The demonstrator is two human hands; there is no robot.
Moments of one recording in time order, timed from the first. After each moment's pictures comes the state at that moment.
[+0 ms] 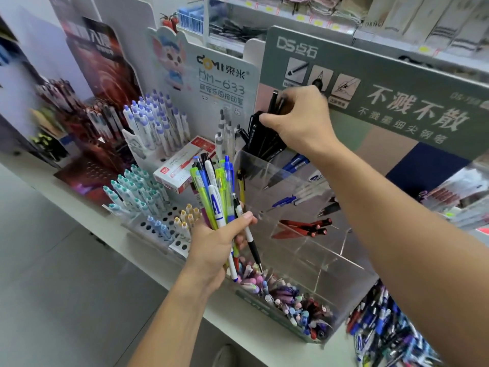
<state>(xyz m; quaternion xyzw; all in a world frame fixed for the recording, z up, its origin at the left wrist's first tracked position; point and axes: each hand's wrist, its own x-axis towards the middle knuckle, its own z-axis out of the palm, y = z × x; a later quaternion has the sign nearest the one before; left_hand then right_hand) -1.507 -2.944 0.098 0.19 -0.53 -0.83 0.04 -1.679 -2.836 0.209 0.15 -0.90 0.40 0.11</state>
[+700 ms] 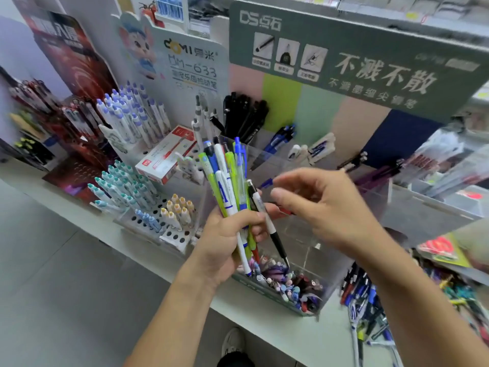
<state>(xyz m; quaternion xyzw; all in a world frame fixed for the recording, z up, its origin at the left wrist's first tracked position) -1.502 -2.903 0.109 0.09 -0.43 -0.89 -0.08 -1.539 -2.743 0.168 0.16 -0.86 0.48 -0.05</state>
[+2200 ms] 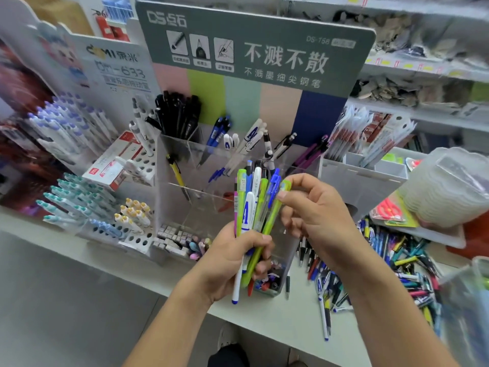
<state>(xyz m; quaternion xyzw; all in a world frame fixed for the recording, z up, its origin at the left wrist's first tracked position) -1.473 -2.830 0.107 0.02 -0.48 -0.83 -0.29 -1.501 -2.669 0.148 -0.04 -0.68 0.72 -0.09</state>
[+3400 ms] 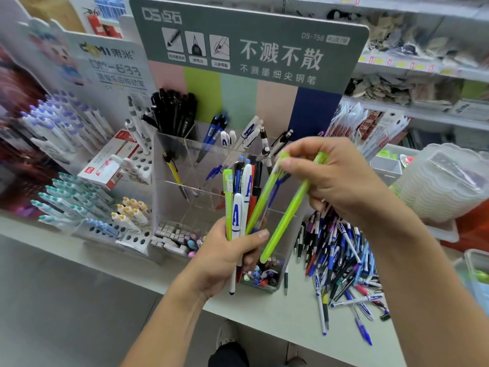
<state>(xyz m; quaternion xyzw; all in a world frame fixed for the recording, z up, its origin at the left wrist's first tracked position) -1.470 -2.837 0.096 0.02 -0.57 -0.80 -0.20 -1.526 -2.651 0.196 0.08 -0.79 0.61 -0.08</state>
